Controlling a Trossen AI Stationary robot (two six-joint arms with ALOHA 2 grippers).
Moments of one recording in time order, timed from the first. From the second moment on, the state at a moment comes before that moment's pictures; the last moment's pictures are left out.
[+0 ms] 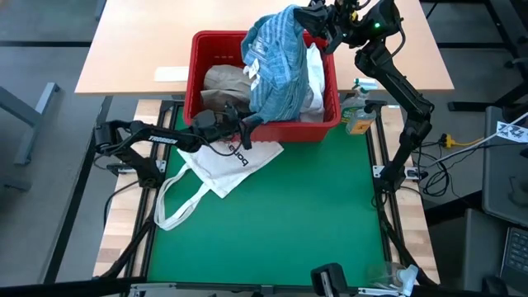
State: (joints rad) left arm 0.40 1.52 0.65 0.94 -0.09 0.04; right arm -0.71 1.76 2.14 0.26 -0.74 0.58
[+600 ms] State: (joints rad) left arm 0.40 1.41 0.81 0.84 -0.01 0.03; right arm -0.71 1.69 2.14 0.30 -0.65 0.57
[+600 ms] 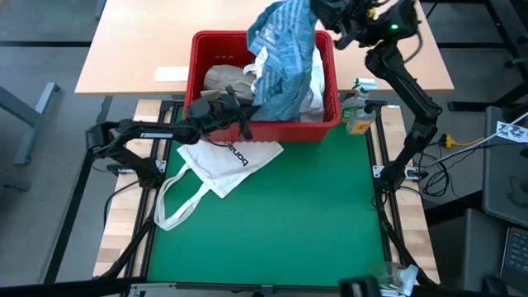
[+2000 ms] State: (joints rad) left arm 0.09 0.46 0.82 -0.14 0.36 -0.43; right arm 0.45 1.54 2.13 -0.36 0.59 -0.13
